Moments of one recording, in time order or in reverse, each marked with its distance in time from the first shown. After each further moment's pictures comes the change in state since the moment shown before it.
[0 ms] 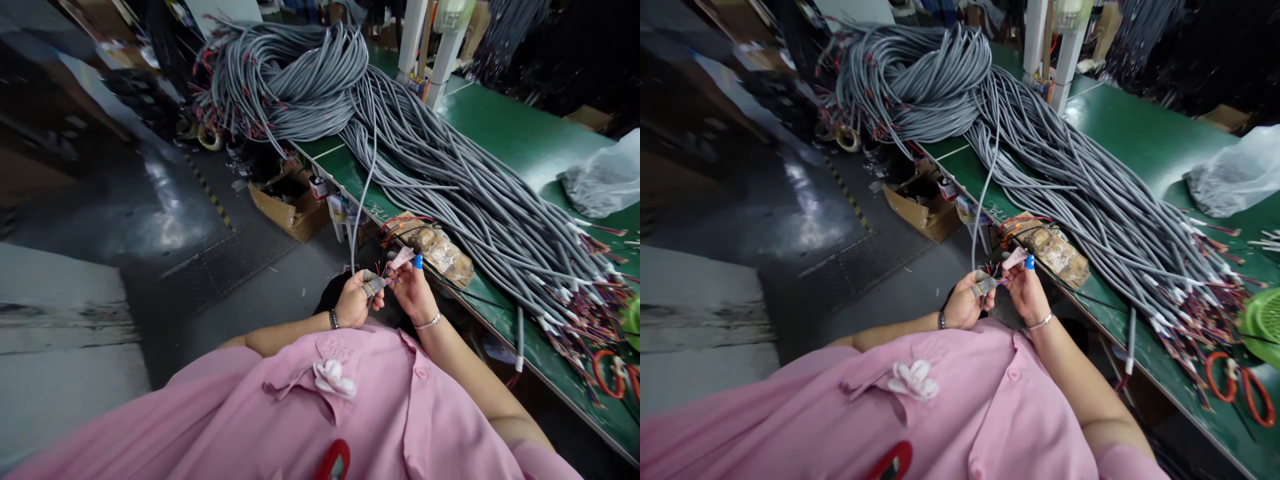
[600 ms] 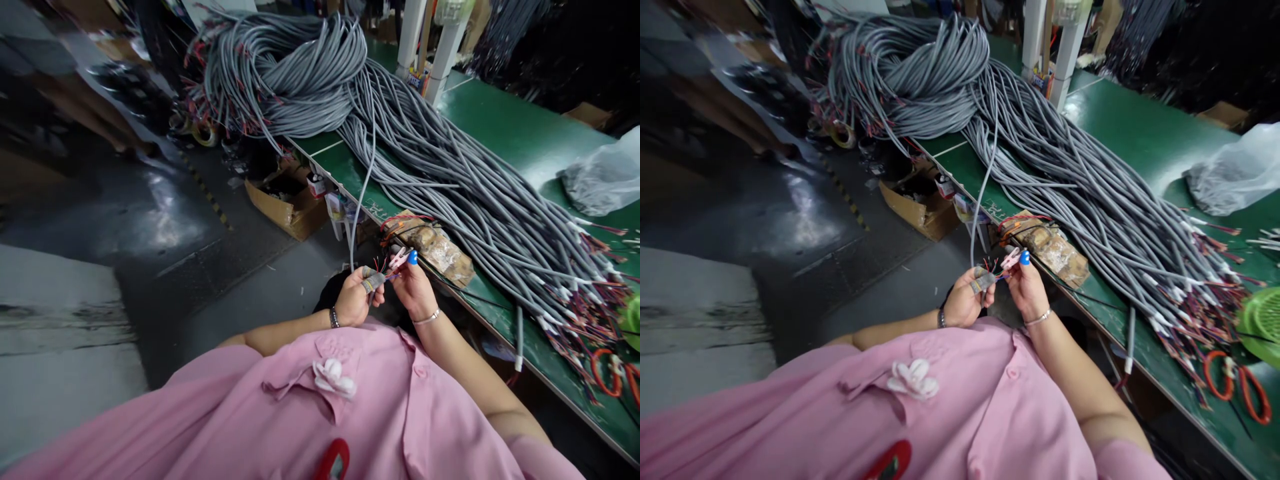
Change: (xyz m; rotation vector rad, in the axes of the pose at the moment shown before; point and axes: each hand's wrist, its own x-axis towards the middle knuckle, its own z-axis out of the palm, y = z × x) left_hand 0.006 0.002 0.003 -0.048 -0.001 -0.006; right_hand 0.013 0.001 0.001 -0.077 0.091 -0.100
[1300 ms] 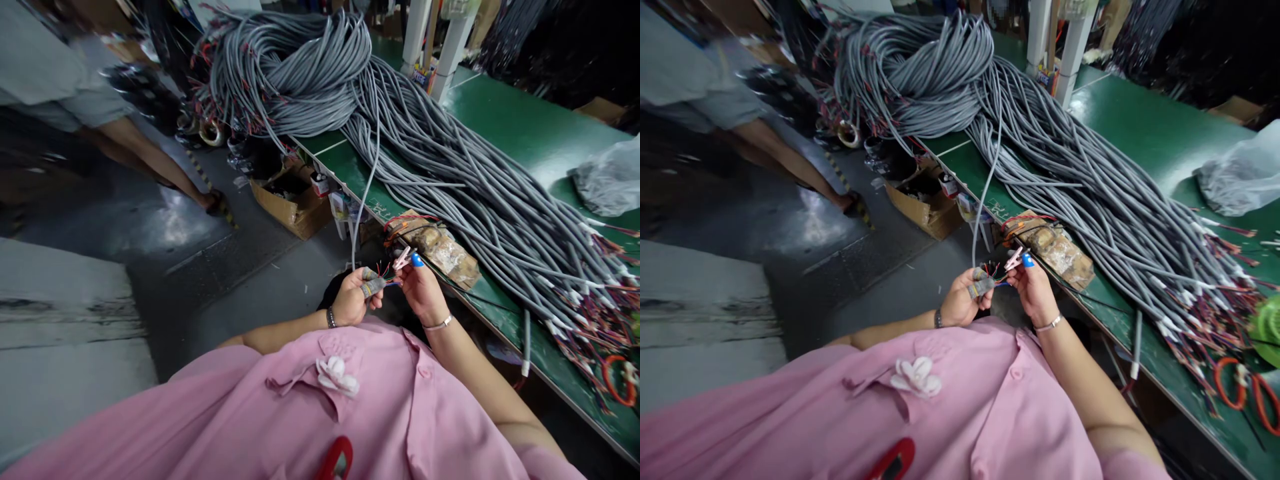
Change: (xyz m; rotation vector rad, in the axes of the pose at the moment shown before) left_hand -0.003 0.005 -0.010 0.079 -0.017 0.016; right_hand -0.014 -0.014 0.000 -0.121 -0.049 0.018
